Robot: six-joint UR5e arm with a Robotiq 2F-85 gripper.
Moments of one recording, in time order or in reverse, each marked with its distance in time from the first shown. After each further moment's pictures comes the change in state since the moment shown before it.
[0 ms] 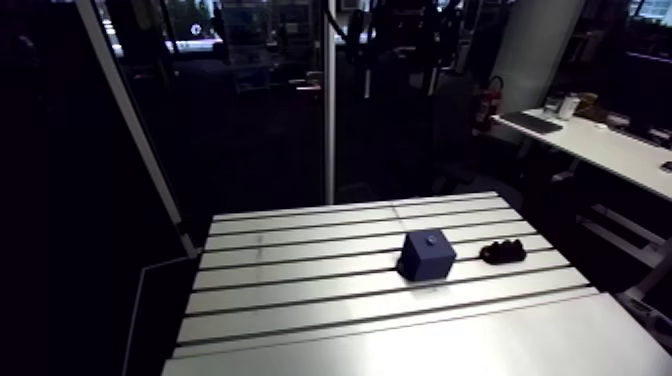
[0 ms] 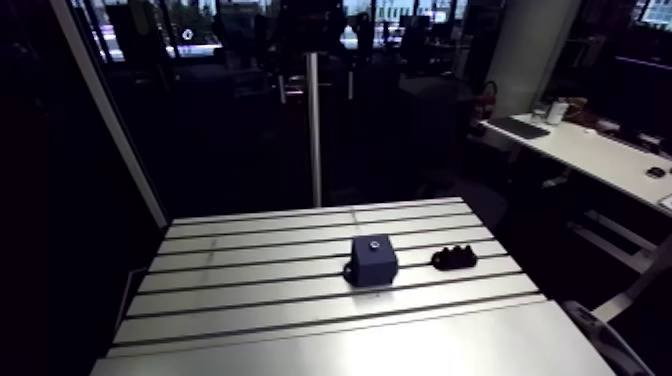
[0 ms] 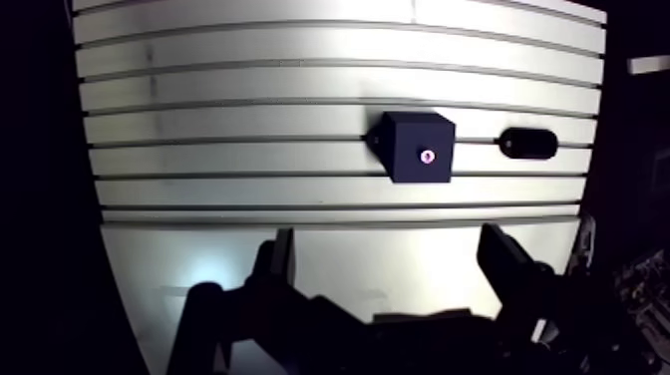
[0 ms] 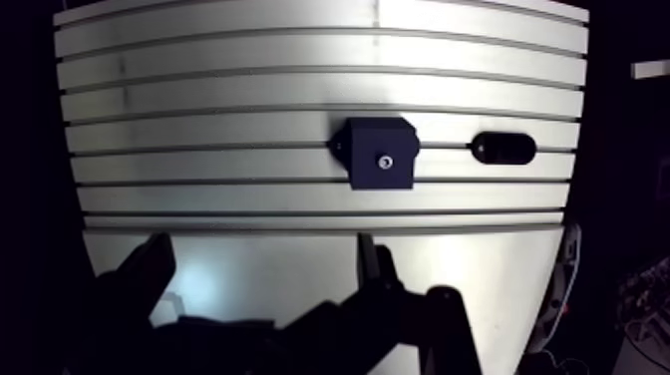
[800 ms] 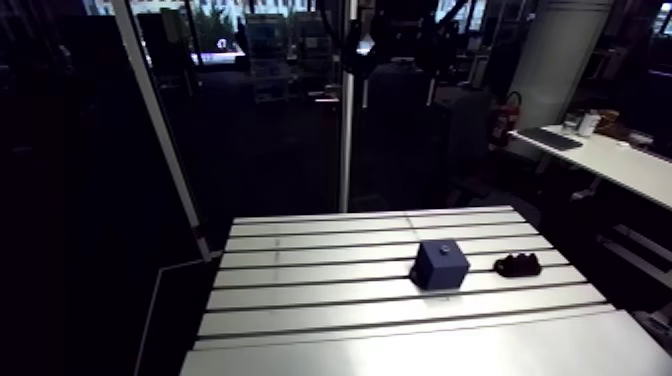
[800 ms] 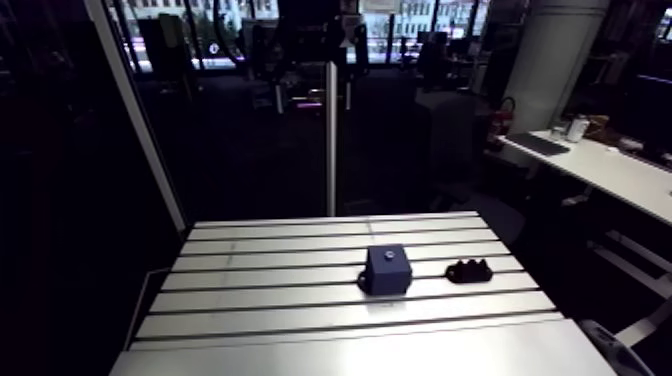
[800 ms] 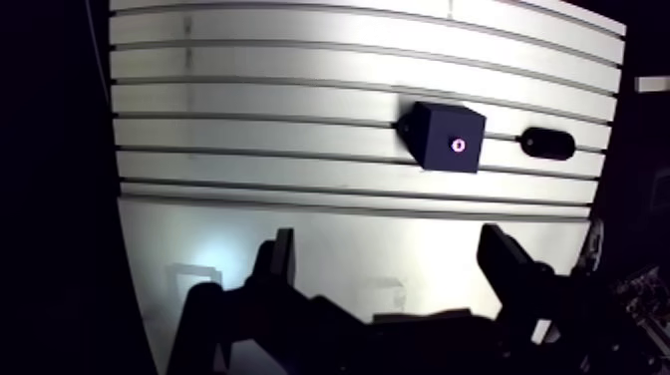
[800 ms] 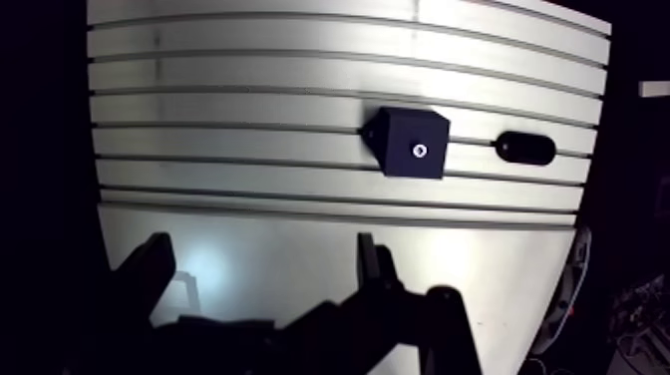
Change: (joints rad) arm 0.058 -0.040 0.022 0.021 0.011 -0.004
